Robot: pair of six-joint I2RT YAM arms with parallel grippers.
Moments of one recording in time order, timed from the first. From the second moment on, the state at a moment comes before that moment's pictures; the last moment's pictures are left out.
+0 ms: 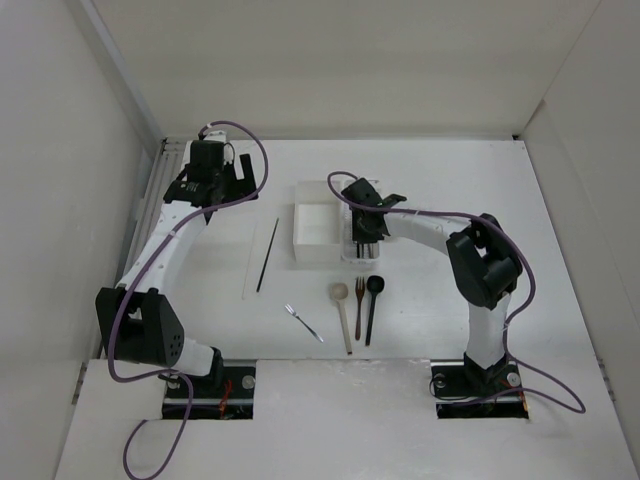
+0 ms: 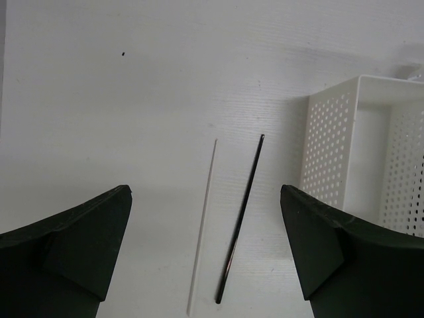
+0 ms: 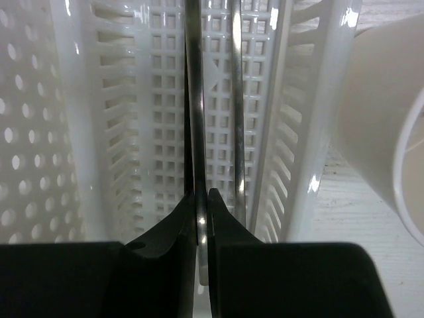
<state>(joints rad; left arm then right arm) -0.16 1.43 1.27 -0.55 -0.10 -0.25 0.63 1.96 1.39 -0.52 0.26 0.56</state>
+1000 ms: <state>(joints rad) -0.16 1.59 1.14 -0.52 -0.09 -0.15 0.63 1.72 1.49 -0.50 0.30 0.46</state>
